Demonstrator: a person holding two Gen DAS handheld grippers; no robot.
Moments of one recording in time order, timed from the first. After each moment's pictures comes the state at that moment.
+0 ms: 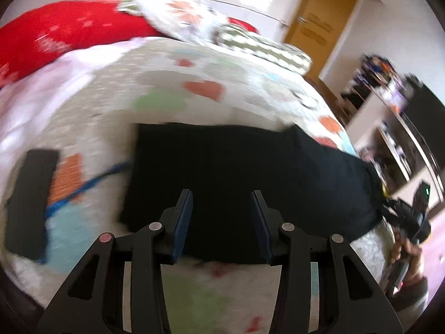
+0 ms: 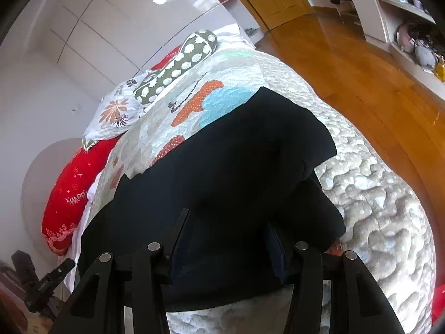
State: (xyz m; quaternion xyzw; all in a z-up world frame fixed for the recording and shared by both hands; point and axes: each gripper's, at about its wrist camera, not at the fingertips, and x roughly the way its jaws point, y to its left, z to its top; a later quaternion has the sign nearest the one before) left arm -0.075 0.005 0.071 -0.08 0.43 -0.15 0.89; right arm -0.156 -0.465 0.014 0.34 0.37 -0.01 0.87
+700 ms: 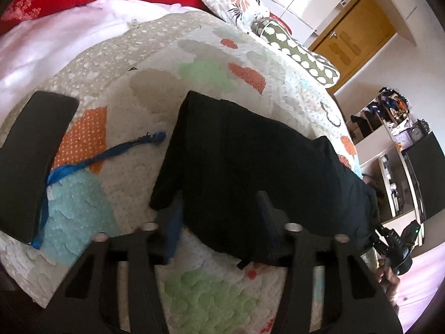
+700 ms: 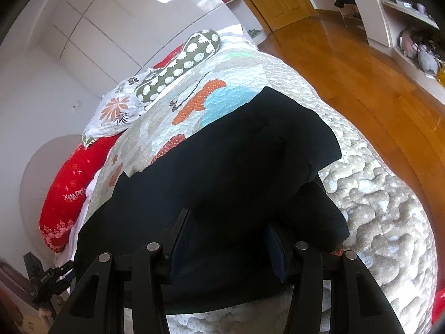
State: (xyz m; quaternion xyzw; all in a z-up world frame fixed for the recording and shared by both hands) left arm -0.056 0.045 0.040 -0.18 0.48 -0.13 0.85; right arm -0.153 -0.461 0.012 0.33 0.37 -0.01 0.87
